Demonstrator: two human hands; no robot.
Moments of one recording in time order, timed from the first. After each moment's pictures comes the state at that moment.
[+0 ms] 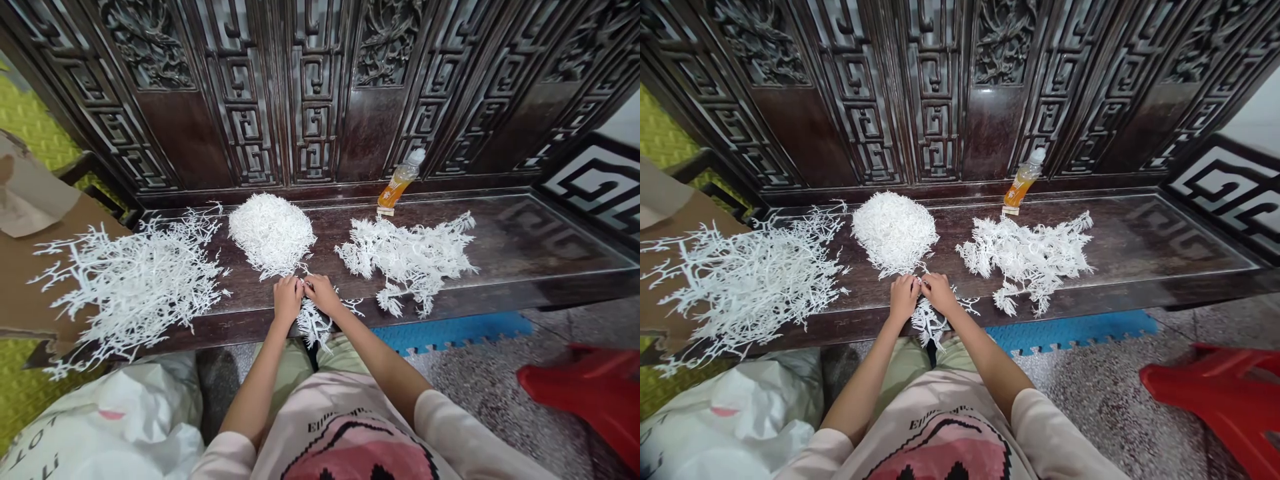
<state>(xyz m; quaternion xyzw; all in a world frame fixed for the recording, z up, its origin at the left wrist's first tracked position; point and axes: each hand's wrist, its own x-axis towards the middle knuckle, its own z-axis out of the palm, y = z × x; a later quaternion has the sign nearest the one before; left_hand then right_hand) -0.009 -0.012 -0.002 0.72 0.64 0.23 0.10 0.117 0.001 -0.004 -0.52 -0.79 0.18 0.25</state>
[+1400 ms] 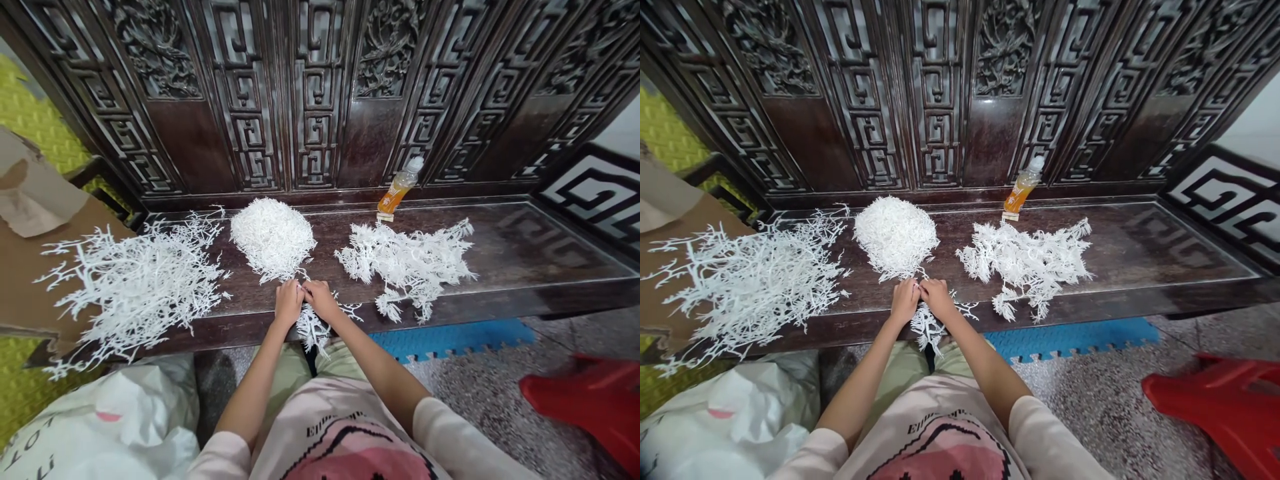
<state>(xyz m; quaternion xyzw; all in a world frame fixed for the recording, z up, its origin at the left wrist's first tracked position) -0.008 -0.009 -0.005 0.74 0.63 0.20 0.11 0.115 -0.002 -0.003 -0.52 -0.80 0.18 0.24</state>
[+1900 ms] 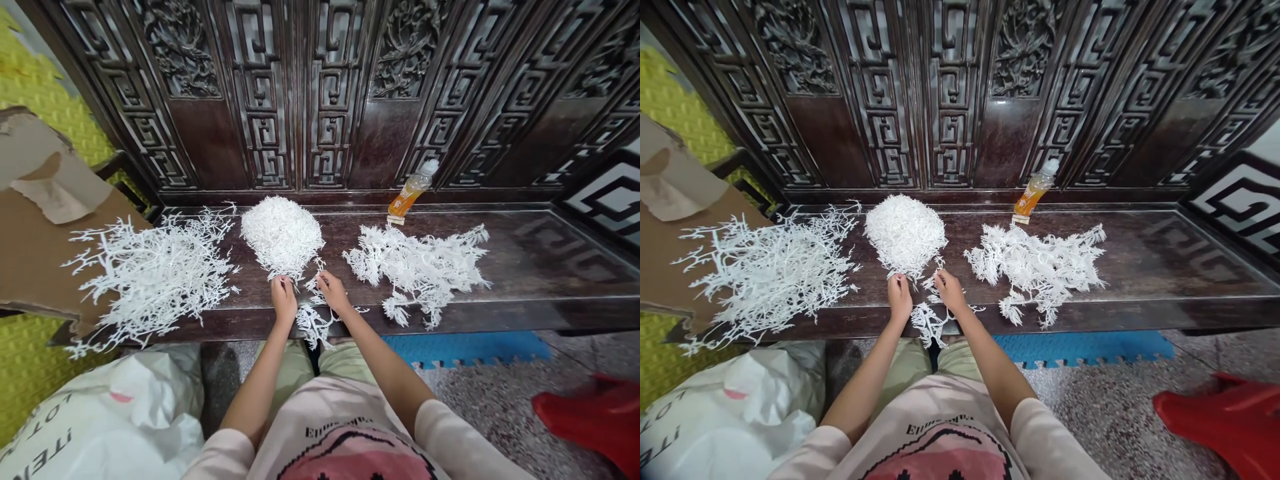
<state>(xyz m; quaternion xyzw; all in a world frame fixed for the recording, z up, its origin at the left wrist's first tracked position) -0.023 -0.013 -0.012 0.50 0.67 0.52 0.16 0.128 0.012 -0.003 -0.53 -0.68 0.34 0.38</state>
